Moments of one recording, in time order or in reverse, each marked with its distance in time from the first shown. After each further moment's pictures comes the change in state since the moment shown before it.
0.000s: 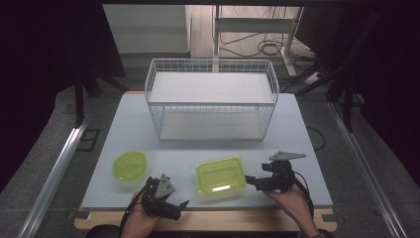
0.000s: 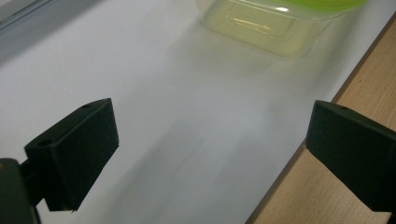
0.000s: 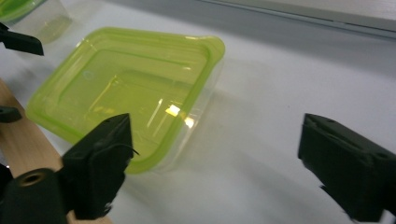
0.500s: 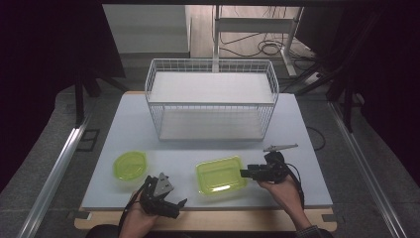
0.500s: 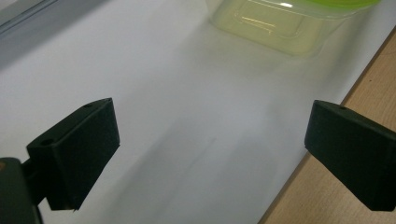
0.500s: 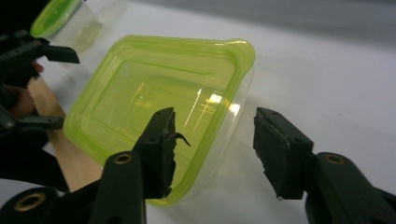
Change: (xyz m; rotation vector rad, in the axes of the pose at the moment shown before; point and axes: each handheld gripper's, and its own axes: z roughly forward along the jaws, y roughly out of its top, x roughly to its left) left arm 0.005 -0.001 0.000 -0.001 -0.002 -0.003; right arm -0.010 0.017 0.023 0.091 0.164 0.128
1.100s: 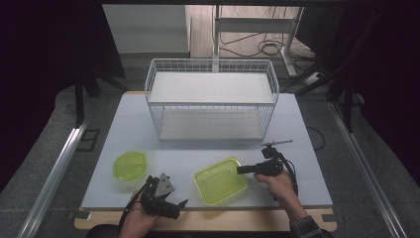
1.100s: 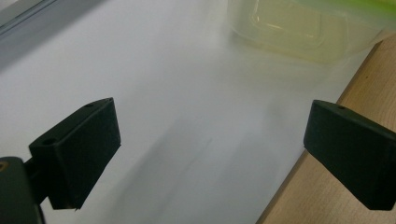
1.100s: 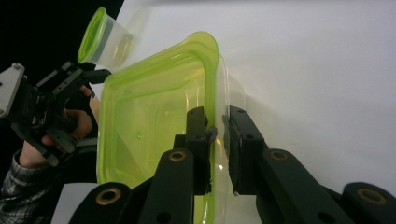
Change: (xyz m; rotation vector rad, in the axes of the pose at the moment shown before) left arm -0.001 0.001 0.000 0.002 -0.006 0.020; right arm -0.019 0.010 0.017 0.075 0.183 0.223
